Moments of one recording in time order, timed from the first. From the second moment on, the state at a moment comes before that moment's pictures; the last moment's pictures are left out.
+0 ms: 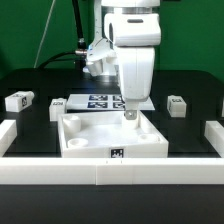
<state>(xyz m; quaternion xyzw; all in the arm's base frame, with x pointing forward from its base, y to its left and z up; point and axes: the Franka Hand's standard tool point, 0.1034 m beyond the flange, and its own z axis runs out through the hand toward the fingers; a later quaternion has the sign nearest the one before) 0.525 0.000 0.057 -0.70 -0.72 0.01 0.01</state>
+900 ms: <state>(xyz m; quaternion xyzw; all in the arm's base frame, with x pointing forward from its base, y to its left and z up) 0.472 -0.020 0.024 -0.66 -0.75 0.02 0.03</state>
